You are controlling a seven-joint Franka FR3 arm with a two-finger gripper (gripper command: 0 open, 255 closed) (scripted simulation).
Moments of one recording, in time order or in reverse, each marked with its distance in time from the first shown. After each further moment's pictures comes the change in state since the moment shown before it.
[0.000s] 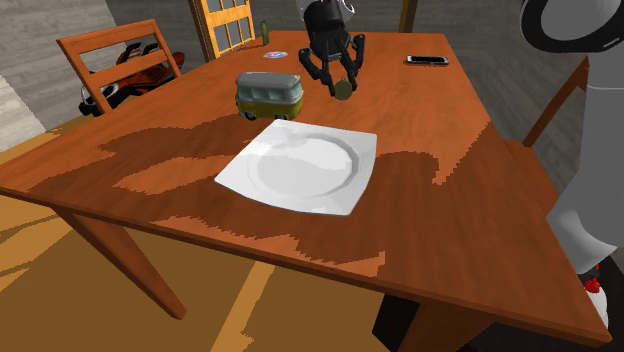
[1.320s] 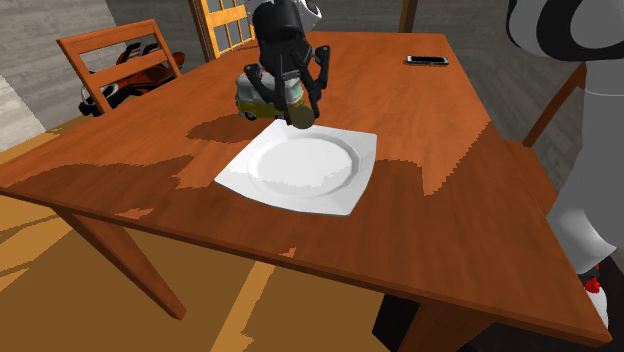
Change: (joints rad) arm 0.188 0.014 0.080 0.009 0.087 0.157 0.245
